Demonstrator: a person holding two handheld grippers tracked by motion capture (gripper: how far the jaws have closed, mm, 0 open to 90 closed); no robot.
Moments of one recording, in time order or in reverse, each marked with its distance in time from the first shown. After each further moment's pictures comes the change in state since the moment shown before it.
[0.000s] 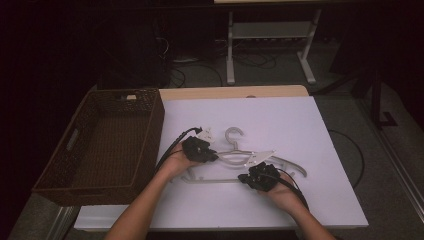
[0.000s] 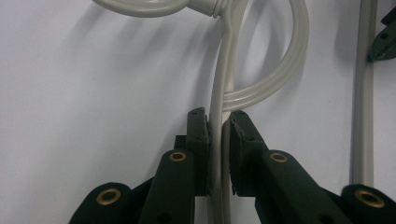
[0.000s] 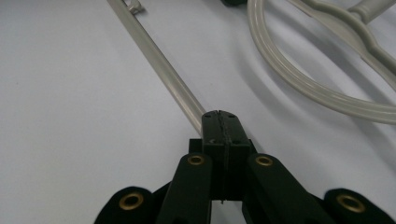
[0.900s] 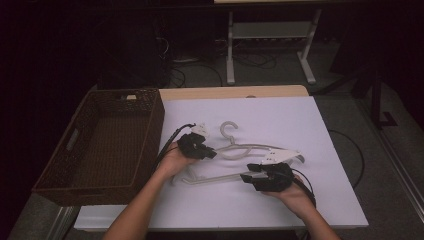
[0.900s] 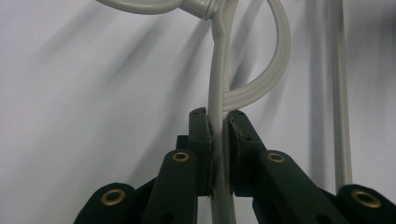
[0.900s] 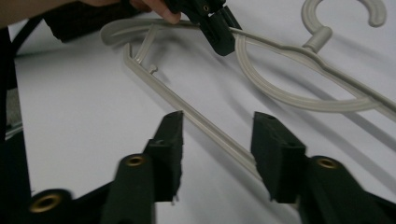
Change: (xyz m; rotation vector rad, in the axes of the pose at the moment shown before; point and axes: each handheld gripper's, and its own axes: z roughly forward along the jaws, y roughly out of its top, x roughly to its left) left arm 0.006 0.001 -0.019 -0.052 -0.025 -0.131; right arm -0.001 -0.006 -0.043 -0.227 0.027 0.051
